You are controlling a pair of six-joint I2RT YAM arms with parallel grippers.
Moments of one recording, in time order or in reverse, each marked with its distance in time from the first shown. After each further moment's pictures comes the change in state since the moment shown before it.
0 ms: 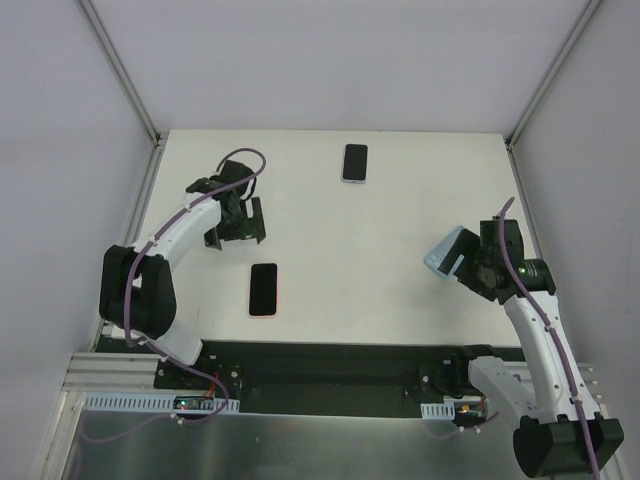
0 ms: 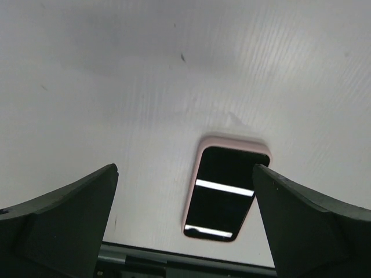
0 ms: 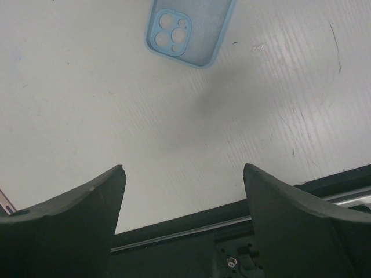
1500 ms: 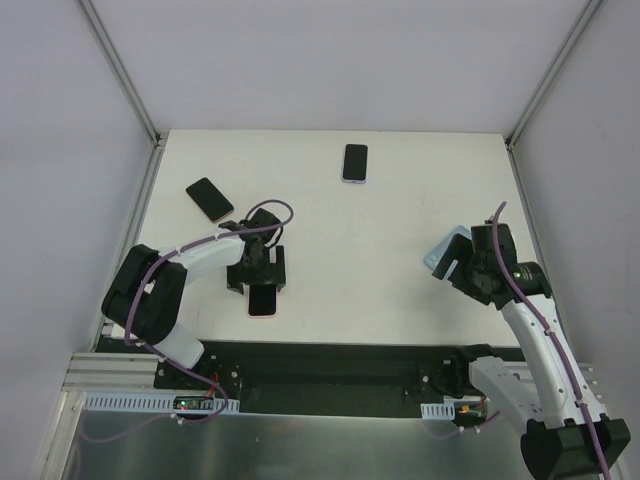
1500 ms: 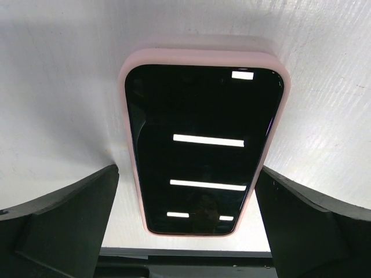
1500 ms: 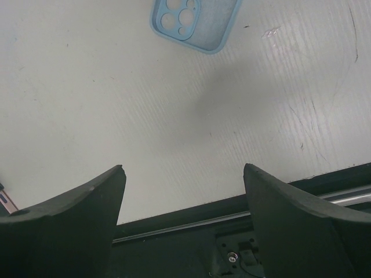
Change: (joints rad) left arm -0.227 -0.036 -0.399 0.191 0.153 -0.122; right arm 0.081 -0.030 -0.031 -0.012 0.016 0.042
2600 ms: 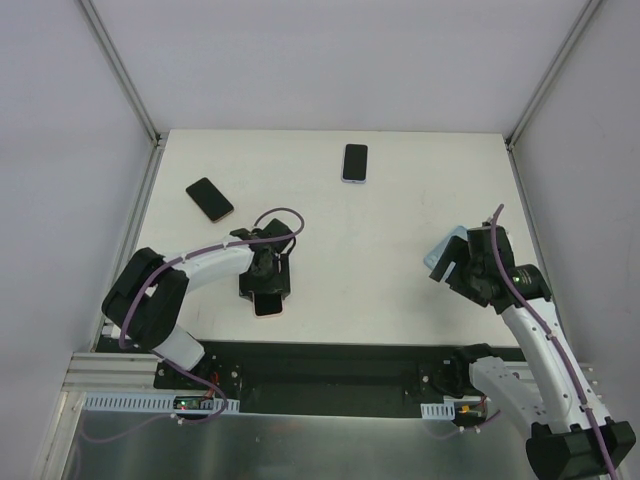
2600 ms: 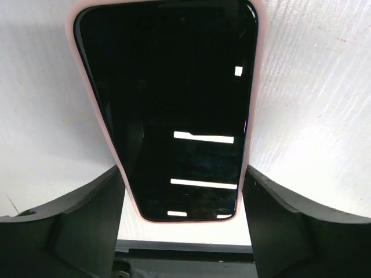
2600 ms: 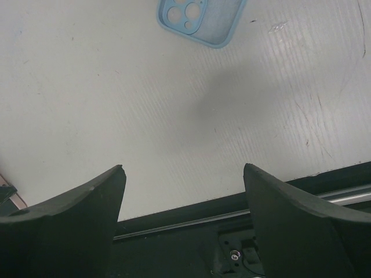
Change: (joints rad) left arm -0.124 -0.027 -0.027 -0.021 -0.077 -0.117; right arm 0.054 -0.021 -0.005 -0.009 0.021 0.037
